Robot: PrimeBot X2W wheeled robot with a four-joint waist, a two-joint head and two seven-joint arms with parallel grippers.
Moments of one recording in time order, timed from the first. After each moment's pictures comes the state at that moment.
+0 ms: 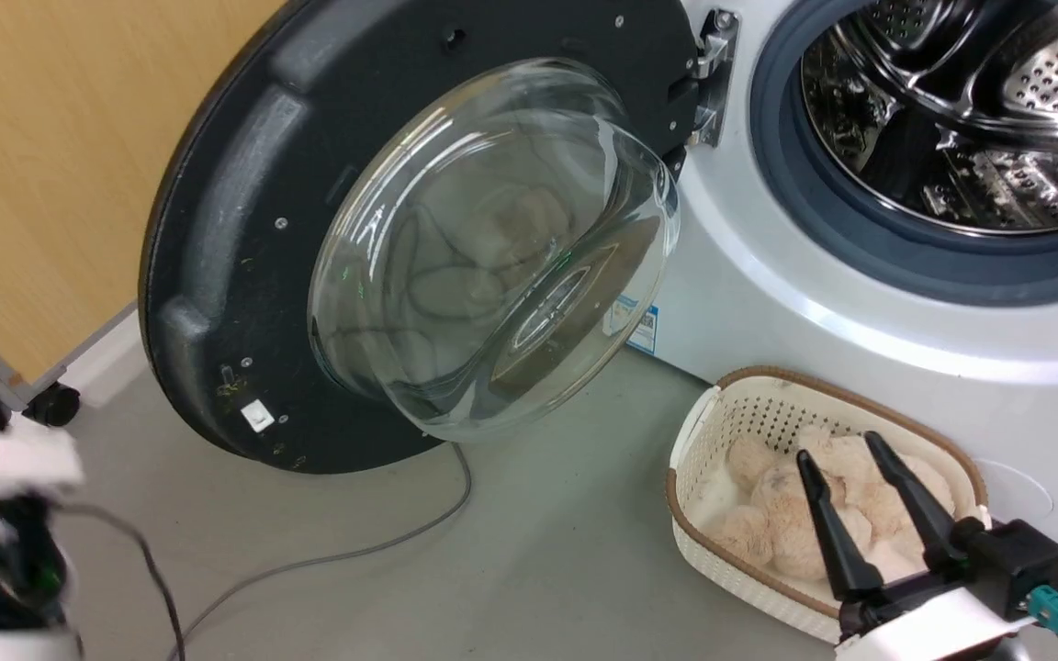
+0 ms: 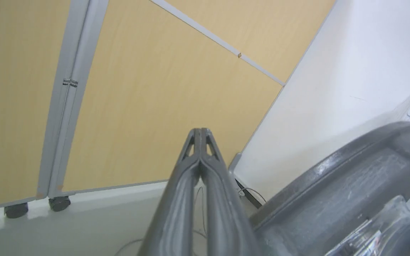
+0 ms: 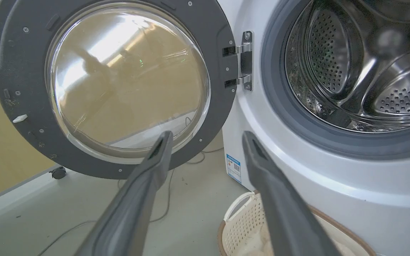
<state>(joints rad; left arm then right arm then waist) -0.28 0.20 0.34 0.12 -0.56 -0.01 -0.12 -0.02 -0.20 0.17 0.06 0.26 0.13 -0.23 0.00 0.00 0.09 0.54</state>
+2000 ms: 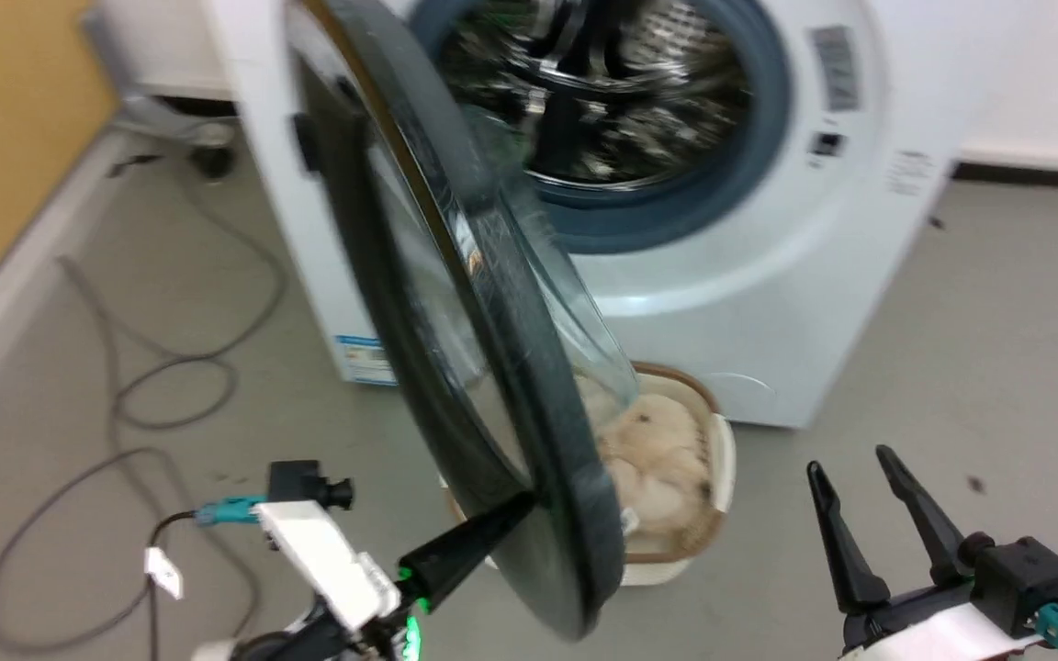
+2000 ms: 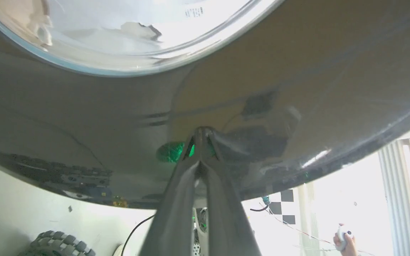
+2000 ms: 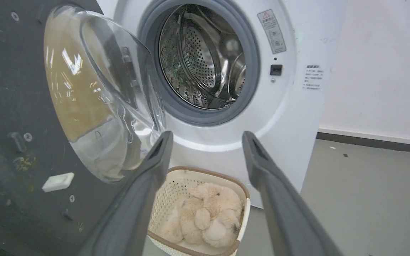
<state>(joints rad) -0.07 0.05 -0.11 -0.02 -1.52 0.01 0.75 0.02 -0.16 0.13 0.04 0.23 0.13 -0.22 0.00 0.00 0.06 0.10</state>
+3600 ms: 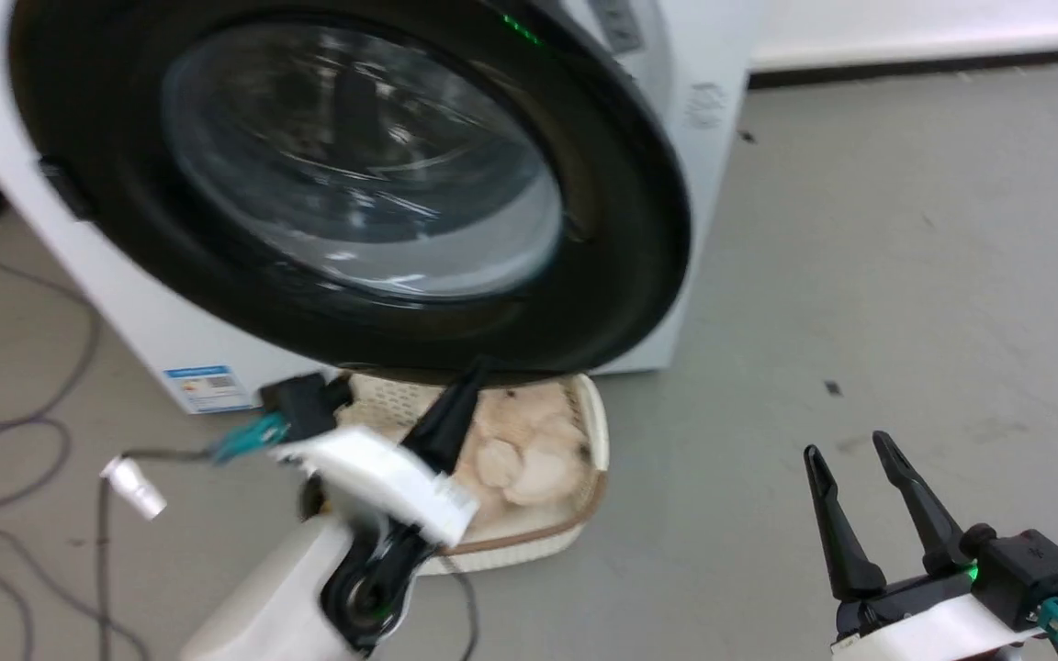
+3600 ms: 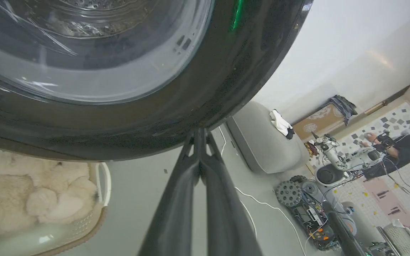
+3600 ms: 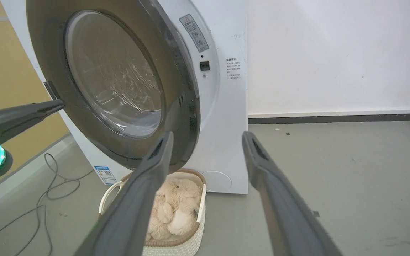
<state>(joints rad) -0.50 0.26 -0.67 0.42 -1.25 -0.13 -0.20 0.00 -0.15 0.13 0.06 0.26 0.13 -0.26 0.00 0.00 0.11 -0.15</state>
